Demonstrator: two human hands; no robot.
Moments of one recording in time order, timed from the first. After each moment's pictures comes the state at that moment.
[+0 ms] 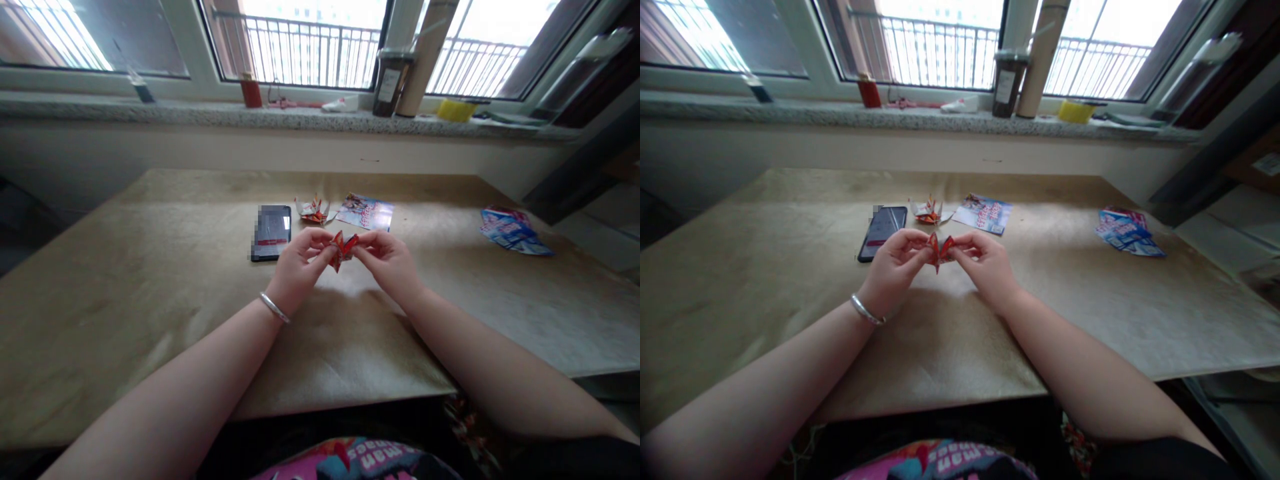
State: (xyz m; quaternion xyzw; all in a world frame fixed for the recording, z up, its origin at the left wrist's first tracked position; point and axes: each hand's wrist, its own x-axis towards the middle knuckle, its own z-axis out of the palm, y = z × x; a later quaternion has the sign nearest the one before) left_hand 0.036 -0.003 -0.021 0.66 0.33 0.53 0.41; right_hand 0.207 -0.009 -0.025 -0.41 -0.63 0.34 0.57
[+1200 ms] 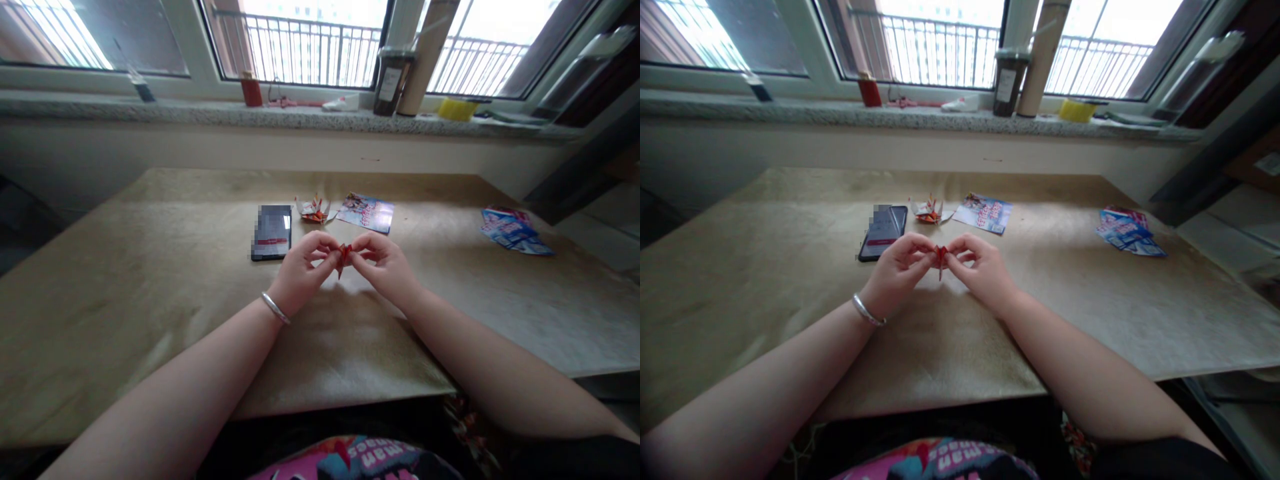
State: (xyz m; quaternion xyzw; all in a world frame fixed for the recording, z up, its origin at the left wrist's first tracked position) left_hand 0.036 -0.007 -0.019 0.71 0.32 0.50 0.38; right_hand 0.203 -0.016 -0.019 -0.39 -0.67 0.34 0.52
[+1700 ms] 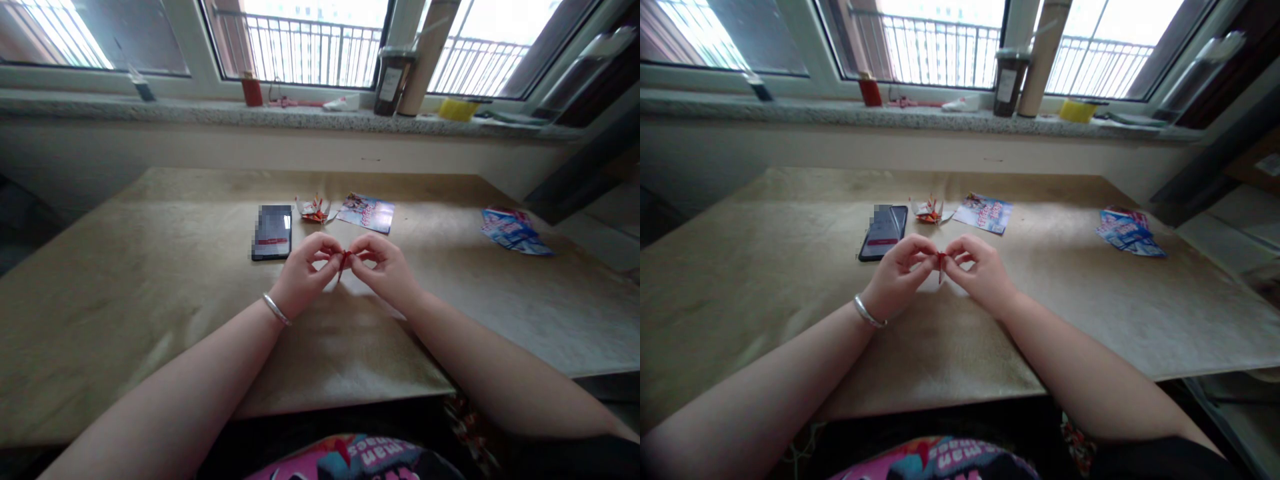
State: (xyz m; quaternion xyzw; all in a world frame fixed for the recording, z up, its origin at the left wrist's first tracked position) left_hand 0.039 -0.013 -0.013 0.72 0.32 0.50 0.36; right_hand 0.202 -0.020 -0.016 -0.38 -0.71 0.29 0.52
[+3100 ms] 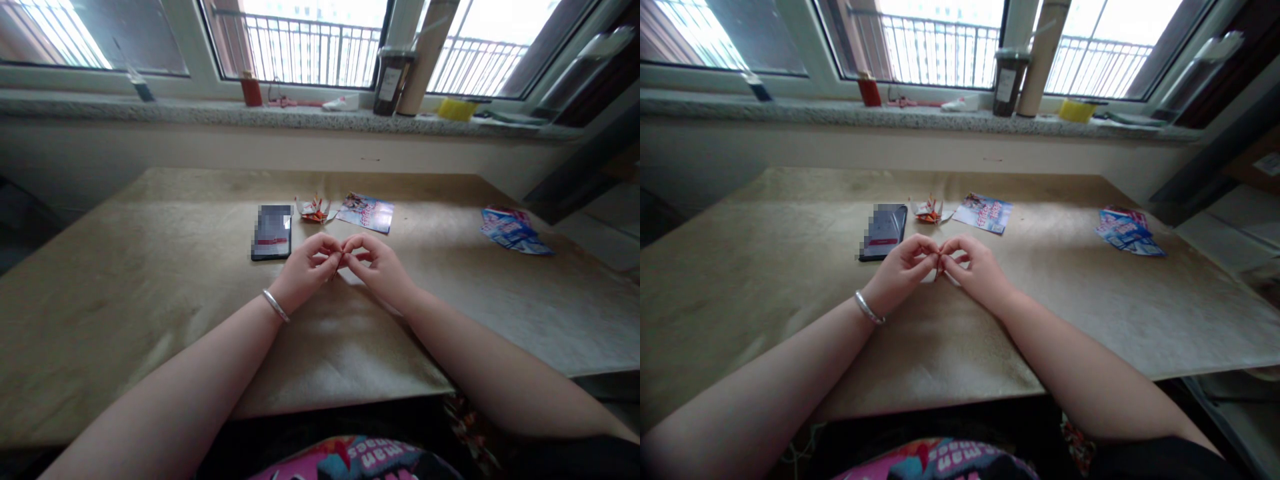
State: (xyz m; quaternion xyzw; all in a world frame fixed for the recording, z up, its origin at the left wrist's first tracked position) left_hand 0.040 -0.005 -0.018 0.69 0.31 0.47 0.46; right_hand 0.202 -0.015 -0.019 -0.38 -0.72 0.33 0.48
